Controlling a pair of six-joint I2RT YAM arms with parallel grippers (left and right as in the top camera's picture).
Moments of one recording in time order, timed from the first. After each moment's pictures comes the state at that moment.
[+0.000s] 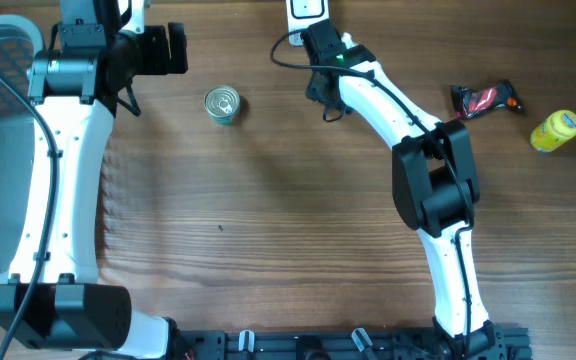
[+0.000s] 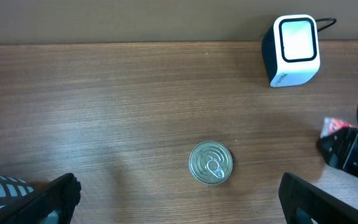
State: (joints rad) left arm -0.02 1.66 1.74 -0.85 0.05 0.00; right arm 0.43 2.40 1.97 -0.74 0.23 0.69
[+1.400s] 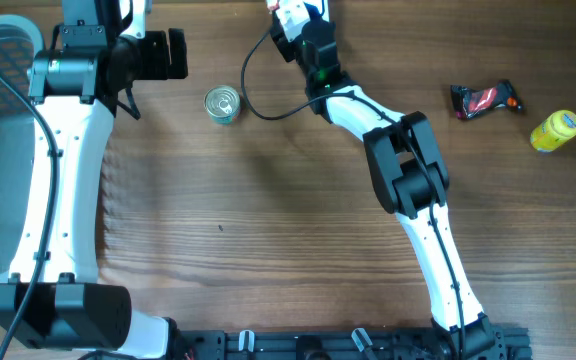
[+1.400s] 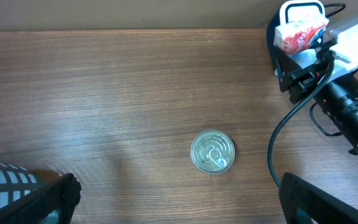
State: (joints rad) left arm -0.02 1.66 1.74 -0.89 0.04 0.00; right arm 0.42 2.67 1.97 0.54 0.08 -0.31
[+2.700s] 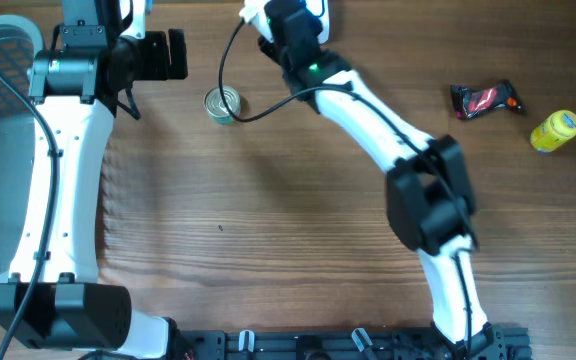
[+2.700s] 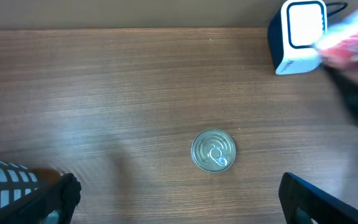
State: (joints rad) left arm -0.02 1.66 1.73 -0.90 0.03 0.00; right arm 0.55 2.24 1.97 -0.29 0.36 -0.56
